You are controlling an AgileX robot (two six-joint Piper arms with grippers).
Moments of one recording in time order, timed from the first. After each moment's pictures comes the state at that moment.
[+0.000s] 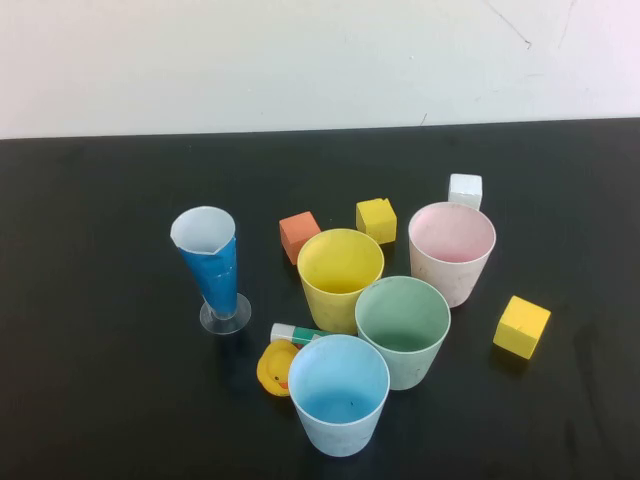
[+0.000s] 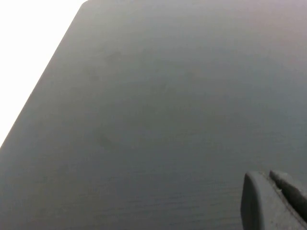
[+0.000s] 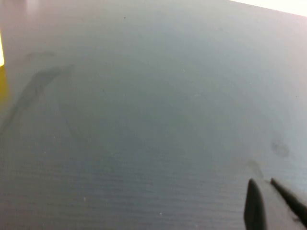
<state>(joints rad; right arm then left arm) -0.04 -0.01 0.02 -0.14 0.40 -0.07 0.08 -0.01 0.02 -0.07 0.35 0.10</state>
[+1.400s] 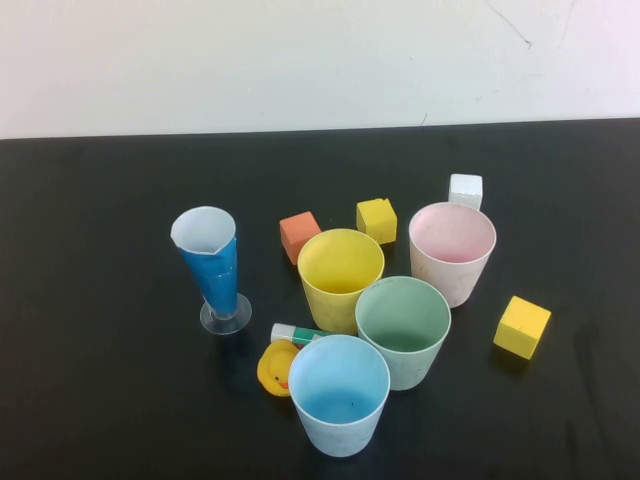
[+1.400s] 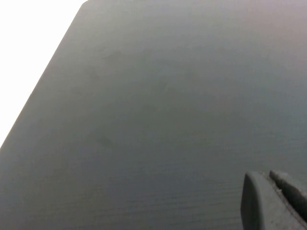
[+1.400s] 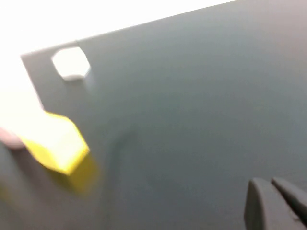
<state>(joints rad) -0.04 -0.01 0.03 0.22 0.34 0.03 0.08 -0.01 0.02 -0.07 0.35 0.10</state>
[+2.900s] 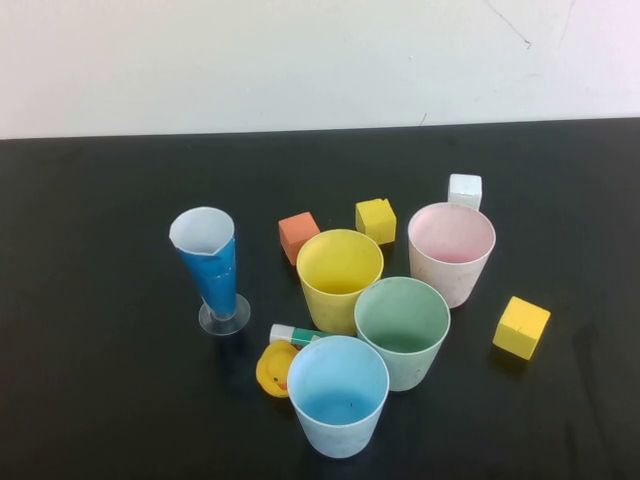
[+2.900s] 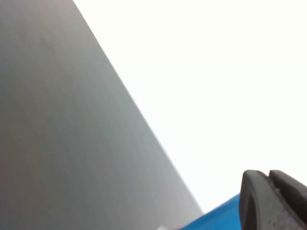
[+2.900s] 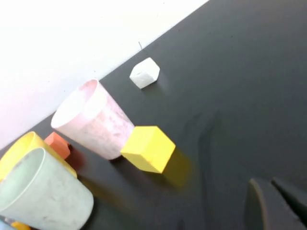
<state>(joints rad) -0.04 -0.01 0.03 0.71 0.39 -0.06 0.08 -0.01 0.02 -0.94 0.05 -0.21</state>
